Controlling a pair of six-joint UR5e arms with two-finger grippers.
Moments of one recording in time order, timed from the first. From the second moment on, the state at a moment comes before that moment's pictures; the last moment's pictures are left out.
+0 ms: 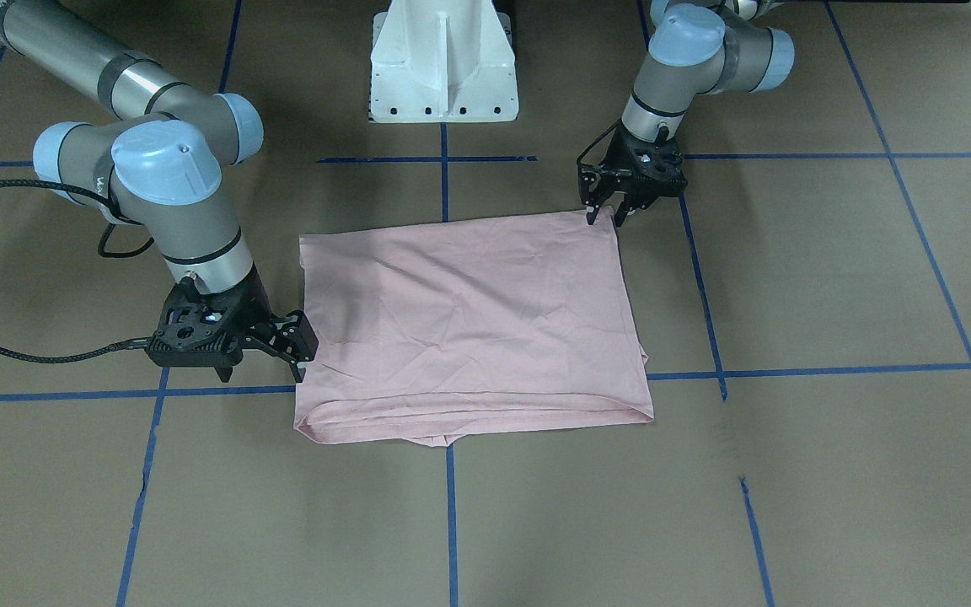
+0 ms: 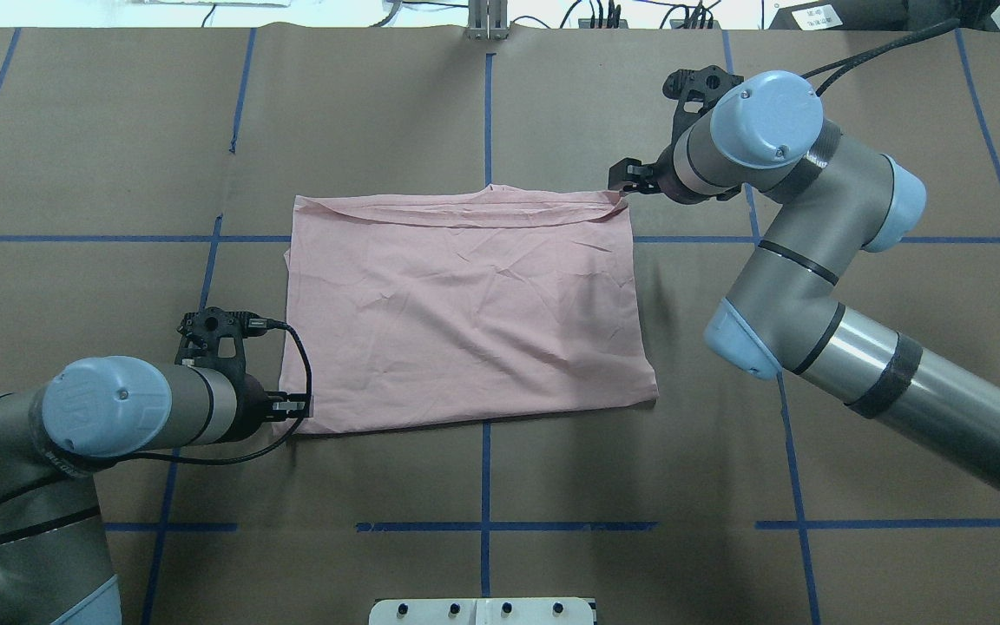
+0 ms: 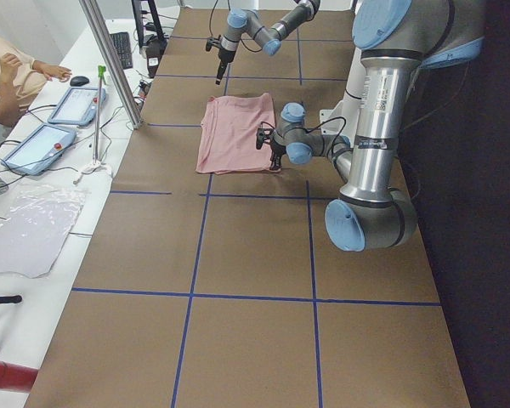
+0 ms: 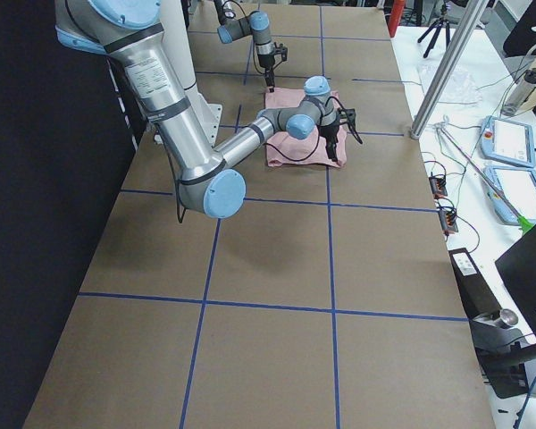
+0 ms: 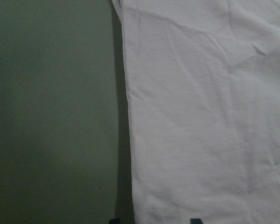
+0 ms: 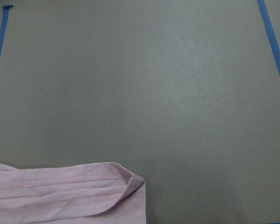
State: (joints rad) left arm -0.39 -1.73 -1.91 -2.03 -1.67 -1.31; right arm 0.76 -1.02 1.56 -1.25 1.78 1.15
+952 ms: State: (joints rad) left arm -0.52 -1.68 -1.89 -2.03 -1.67 -1.10; right arm 0.76 -1.02 1.56 -1.25 1.78 1.15
